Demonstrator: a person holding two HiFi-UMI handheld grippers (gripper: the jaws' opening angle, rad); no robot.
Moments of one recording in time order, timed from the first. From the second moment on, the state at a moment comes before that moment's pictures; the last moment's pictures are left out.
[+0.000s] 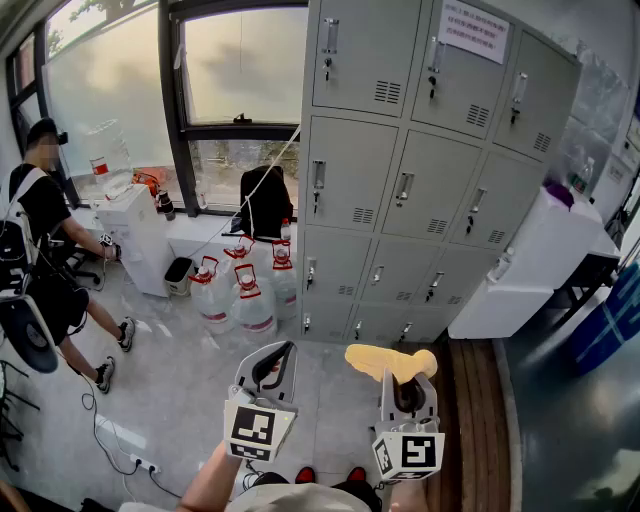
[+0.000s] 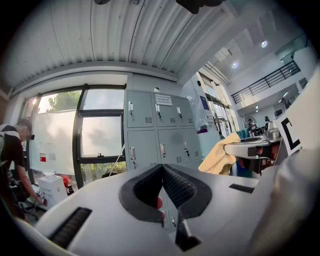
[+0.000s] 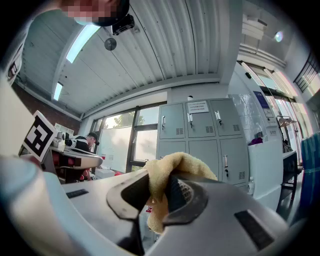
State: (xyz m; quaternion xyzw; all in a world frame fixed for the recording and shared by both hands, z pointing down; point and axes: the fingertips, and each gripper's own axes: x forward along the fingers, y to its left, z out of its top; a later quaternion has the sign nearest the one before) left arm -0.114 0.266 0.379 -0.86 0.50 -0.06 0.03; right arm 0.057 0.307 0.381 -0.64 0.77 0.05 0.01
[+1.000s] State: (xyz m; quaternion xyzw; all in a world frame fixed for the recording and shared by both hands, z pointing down) left arm -0.100 0.109 0.386 -0.84 0.53 -0.07 0.03; right arm 0.074 0.137 0.395 -0.60 0.80 0.03 0.03
